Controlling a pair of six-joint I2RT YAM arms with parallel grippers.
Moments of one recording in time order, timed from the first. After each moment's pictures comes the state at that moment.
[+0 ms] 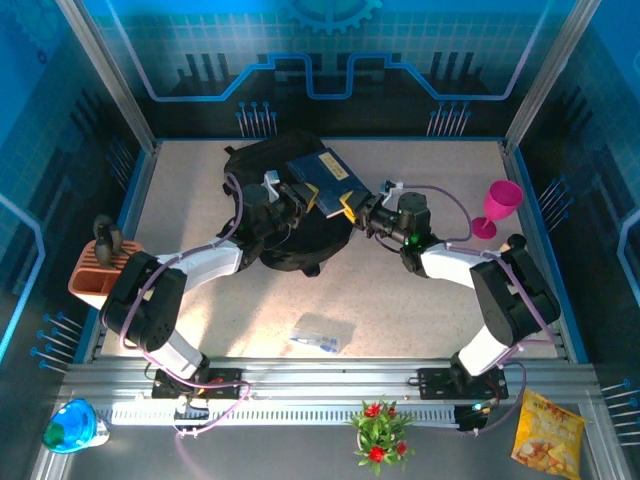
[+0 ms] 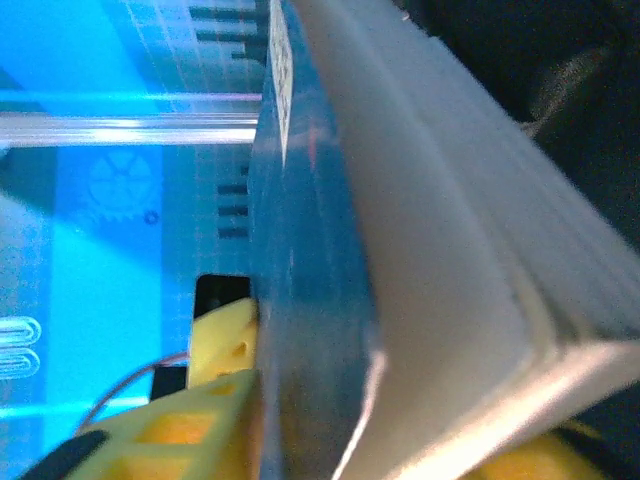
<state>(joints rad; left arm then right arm) -0.42 1.59 0.83 0.59 0.30 -1.44 0.42 1.62 0.75 0.75 -0.47 1.46</state>
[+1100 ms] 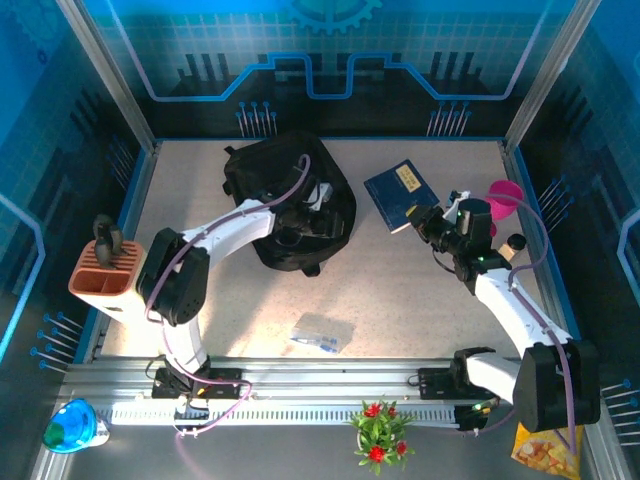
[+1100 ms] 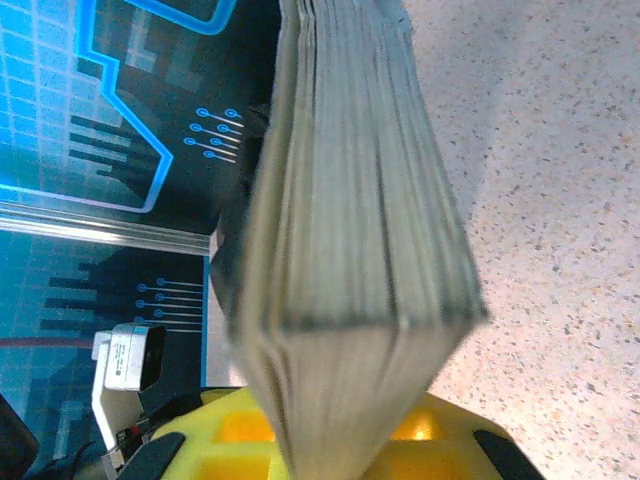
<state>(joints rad) -0.53 1.84 1.39 -0.53 0.30 -0.42 0.10 1.12 0.65 0.02 -0.40 0.98</state>
